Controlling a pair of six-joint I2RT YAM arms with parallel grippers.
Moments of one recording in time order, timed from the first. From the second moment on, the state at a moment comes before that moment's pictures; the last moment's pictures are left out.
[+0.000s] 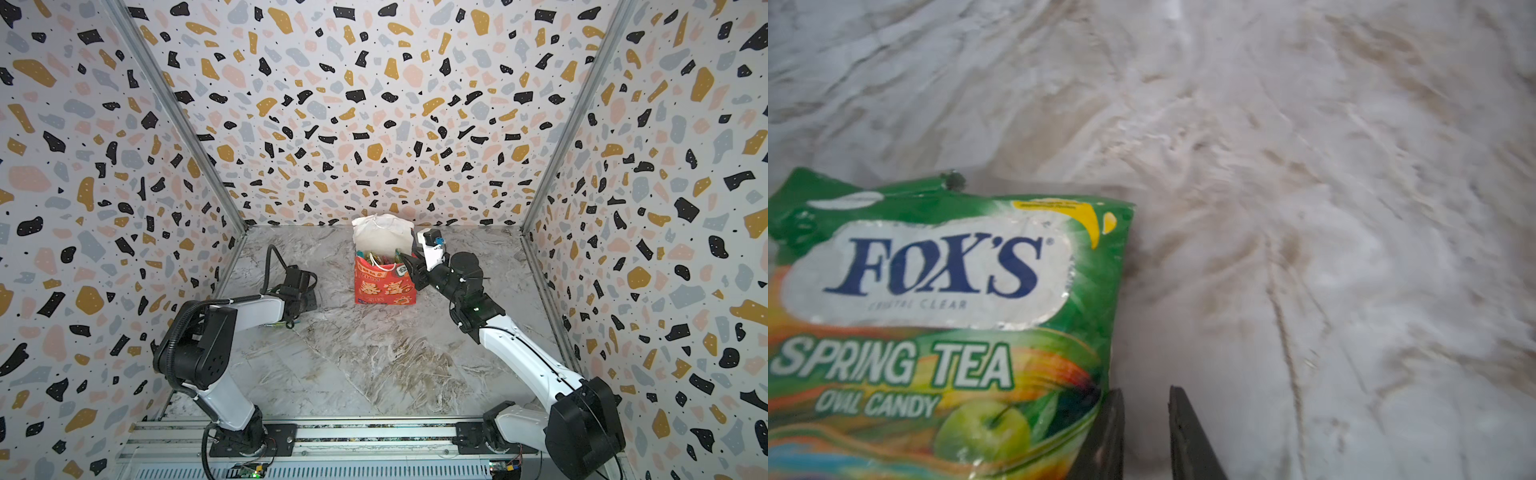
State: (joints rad) left arm -0.23 1.75 0.87 -0.09 -0.29 -0.38; right arm 0.48 1.21 0.88 0.26 -0.26 0.06
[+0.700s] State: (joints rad) left arm -0.09 1.38 0.67 -0.21 -0.23 -0.38; right arm 0.48 1.20 0.88 0.26 -0.26 0.06
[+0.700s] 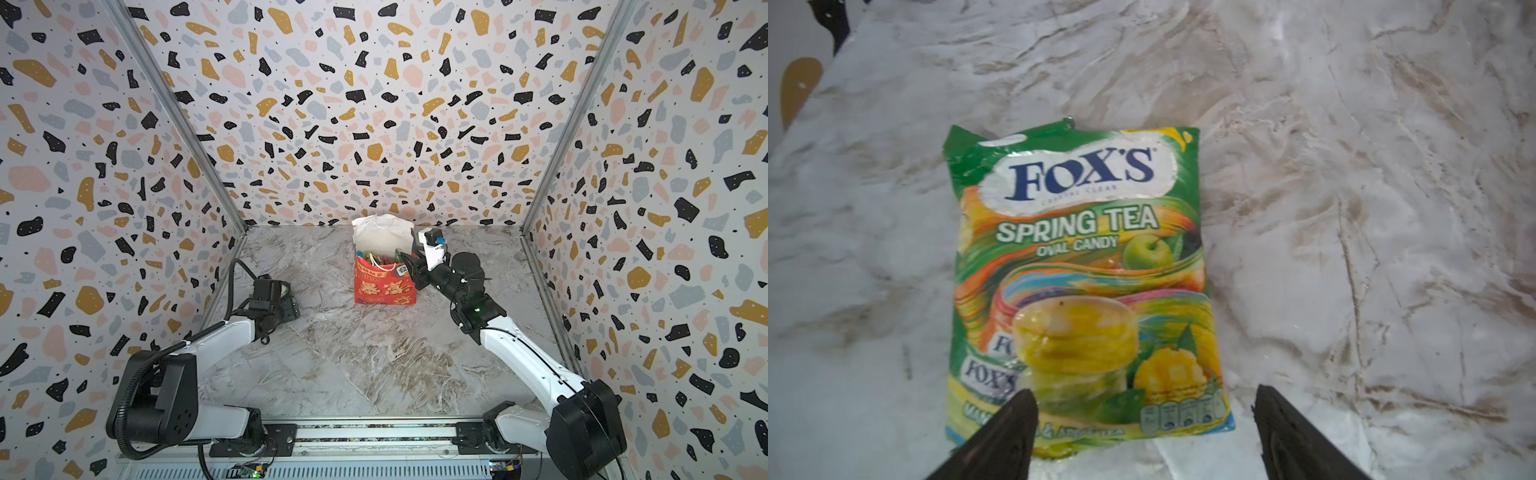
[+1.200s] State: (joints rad) left arm 0.01 1.56 0.71 -0.09 -0.19 -0.38; right arm 0.48 1.18 0.88 0.27 -0.26 0.06
